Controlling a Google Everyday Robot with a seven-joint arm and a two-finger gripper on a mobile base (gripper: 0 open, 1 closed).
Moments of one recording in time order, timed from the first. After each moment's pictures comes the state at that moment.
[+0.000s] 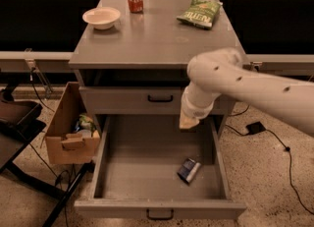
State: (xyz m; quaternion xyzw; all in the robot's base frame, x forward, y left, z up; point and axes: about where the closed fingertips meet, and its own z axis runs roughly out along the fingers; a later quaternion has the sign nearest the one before) arm 0.582 -0.106 0.667 -0.72 0.68 -0.01 0.12
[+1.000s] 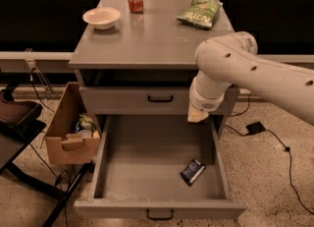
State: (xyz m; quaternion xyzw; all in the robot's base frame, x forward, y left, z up) arm 0.572 -0.125 0.721 -0.70 0.70 -0.03 0.12
